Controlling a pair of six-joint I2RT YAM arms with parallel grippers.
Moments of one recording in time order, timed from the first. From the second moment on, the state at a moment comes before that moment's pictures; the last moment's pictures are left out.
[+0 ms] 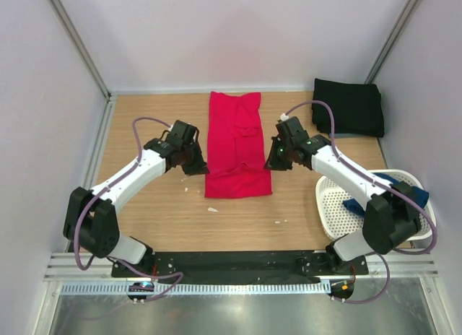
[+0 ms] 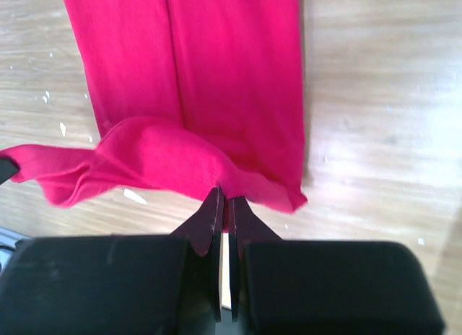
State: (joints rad) left arm -0.49 1.44 1.10 -0.64 0.11 -0.79; right arm 0.50 1.44 1.10 -0.62 -0.08 0.66
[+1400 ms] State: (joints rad) left arm -0.33 1.92 1.51 -0.49 0.11 -0.59; right arm 0.39 1.96 1.51 -0.39 -0.13 0.45
